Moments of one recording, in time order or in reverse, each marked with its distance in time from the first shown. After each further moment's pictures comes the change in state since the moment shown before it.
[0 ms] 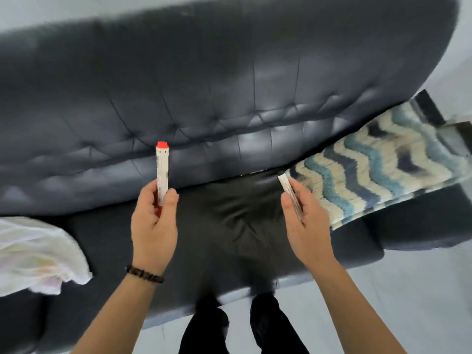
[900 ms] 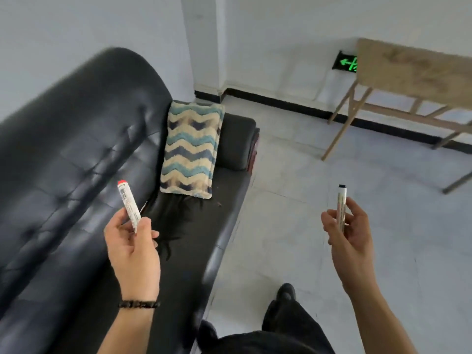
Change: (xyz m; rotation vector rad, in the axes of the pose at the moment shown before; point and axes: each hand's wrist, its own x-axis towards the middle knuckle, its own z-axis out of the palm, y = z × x) left_hand -0.255 0.086 -0.038 -0.294 -0.602 0.195; right_hand -0.492 0.007 -0.128 0.440 1.172 0.546
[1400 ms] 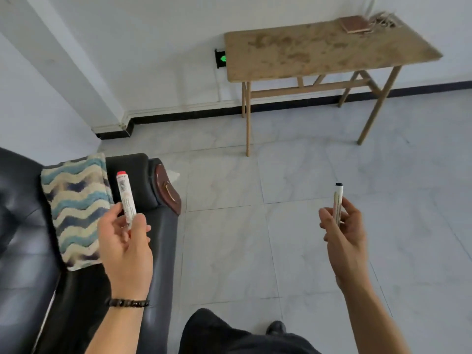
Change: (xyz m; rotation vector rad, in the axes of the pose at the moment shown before) left_hand -0.163 0.034 0.346 0.155 -0.493 0.250; right_hand 0.176 0.072 -0.285 0.230 0.376 0.166
